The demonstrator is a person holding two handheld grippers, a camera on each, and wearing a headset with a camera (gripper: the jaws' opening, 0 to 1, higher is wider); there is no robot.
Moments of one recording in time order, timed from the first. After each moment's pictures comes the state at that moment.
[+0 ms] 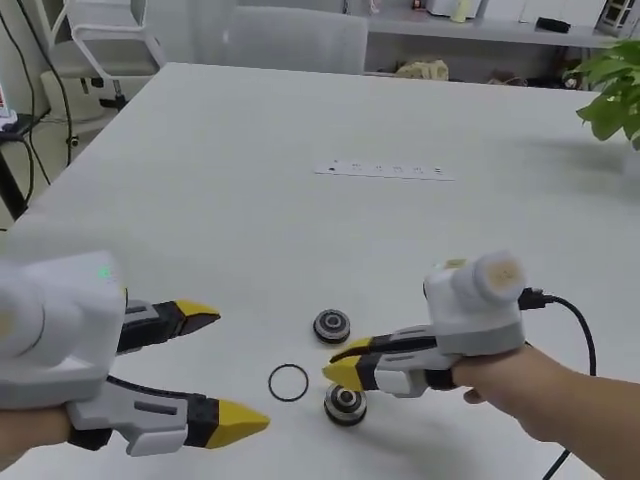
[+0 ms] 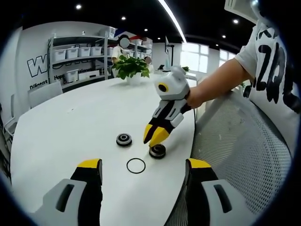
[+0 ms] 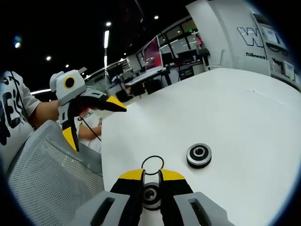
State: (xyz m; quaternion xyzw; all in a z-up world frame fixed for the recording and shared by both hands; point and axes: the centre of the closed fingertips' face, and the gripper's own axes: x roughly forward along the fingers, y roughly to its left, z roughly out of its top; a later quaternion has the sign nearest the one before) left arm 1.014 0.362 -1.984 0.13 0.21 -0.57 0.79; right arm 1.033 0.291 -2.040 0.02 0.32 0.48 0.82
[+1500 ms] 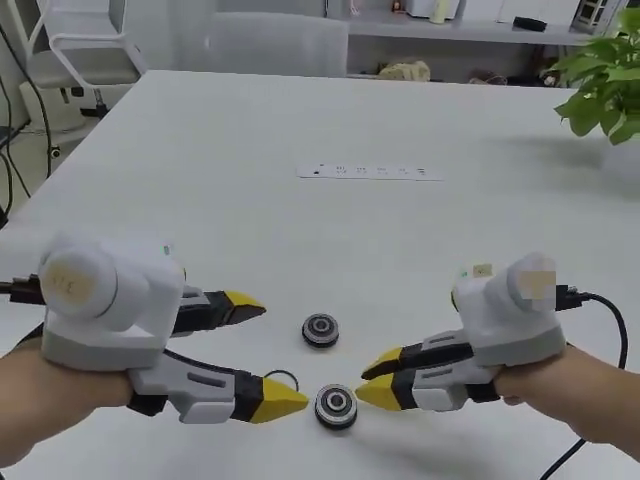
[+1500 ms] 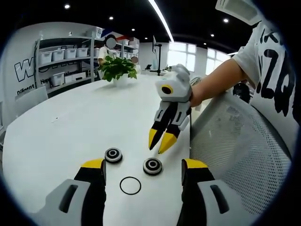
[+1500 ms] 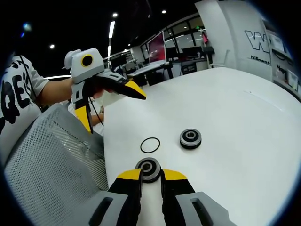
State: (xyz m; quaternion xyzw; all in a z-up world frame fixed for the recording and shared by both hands) left arm 1.021 0.315 -1.982 0.14 0.20 -0.62 0.75; right arm 1.008 0.256 -2.043 -0.03 0.33 0.49 0.81
